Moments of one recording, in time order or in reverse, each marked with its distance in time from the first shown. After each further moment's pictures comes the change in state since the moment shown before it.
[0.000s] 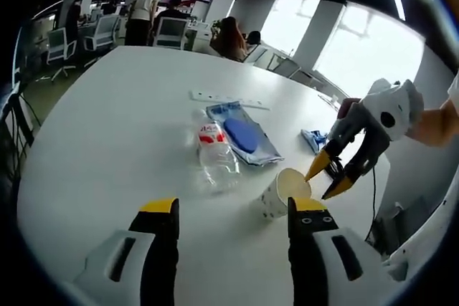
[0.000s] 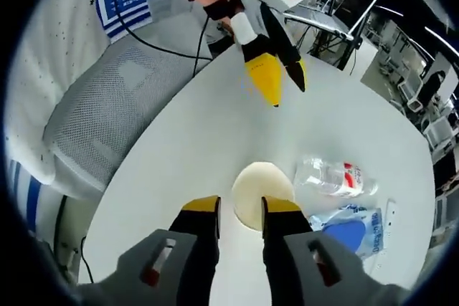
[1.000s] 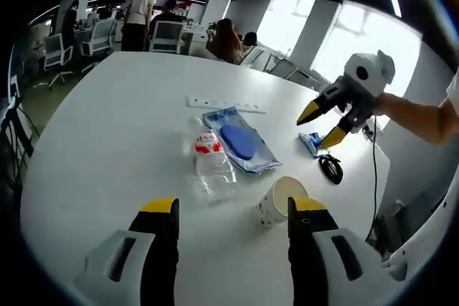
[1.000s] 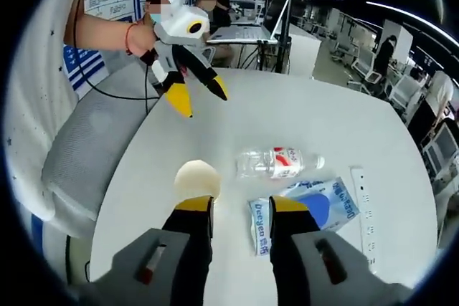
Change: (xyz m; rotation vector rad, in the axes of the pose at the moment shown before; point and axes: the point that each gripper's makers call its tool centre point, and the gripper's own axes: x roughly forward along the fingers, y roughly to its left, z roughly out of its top) left arm 0.003 -0.007 0.016 0.027 -0.004 -0.008; right arm -0.063 -0.074 -0.021 0.258 -0.140 -0.187
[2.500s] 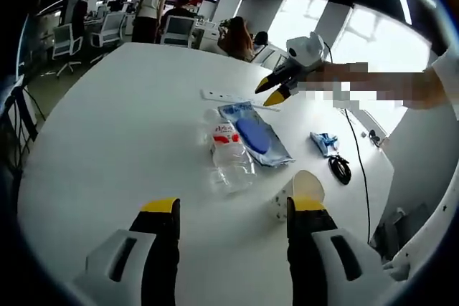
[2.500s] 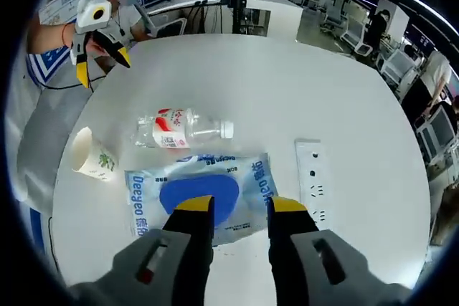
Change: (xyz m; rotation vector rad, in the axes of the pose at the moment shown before) left arm 0.004 0.032 -0.017 -0.063 0.006 0.041; right arm 0.061 -0.180 -0.057 0.030 0.195 -0.028
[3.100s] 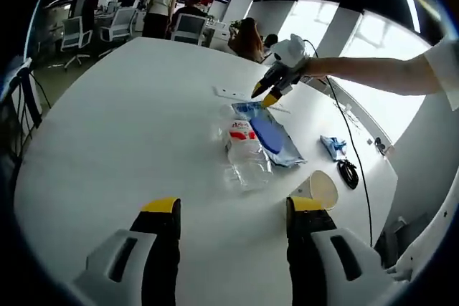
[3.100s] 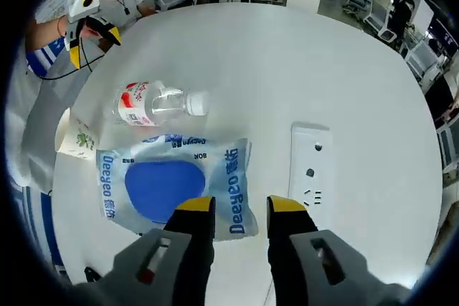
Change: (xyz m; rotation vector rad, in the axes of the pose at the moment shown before) left arm 0.015 0.019 -0.006 -0.044 -0.013 0.032; right arm 0.047 -0.035 -0.028 -0.038 0.159 0.149
